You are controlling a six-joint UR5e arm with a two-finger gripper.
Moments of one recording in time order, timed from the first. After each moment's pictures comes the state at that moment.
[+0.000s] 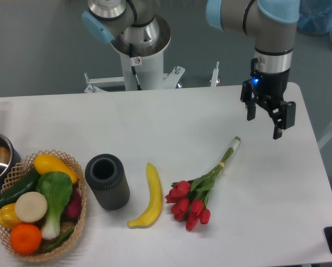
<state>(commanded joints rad) 2.83 -1.74 -1.73 -0.89 1.32 1.85</state>
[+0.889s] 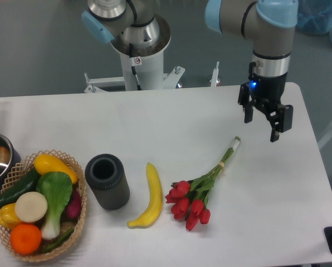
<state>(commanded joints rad) 2.81 -1.75 -1.74 -0.88 1.31 1.74</state>
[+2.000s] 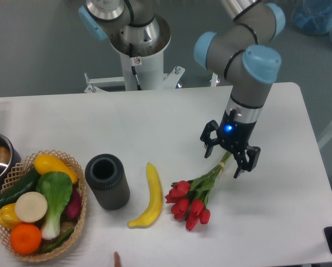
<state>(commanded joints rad) 2.71 -1.94 -1.75 -0.89 1.17 1.43</state>
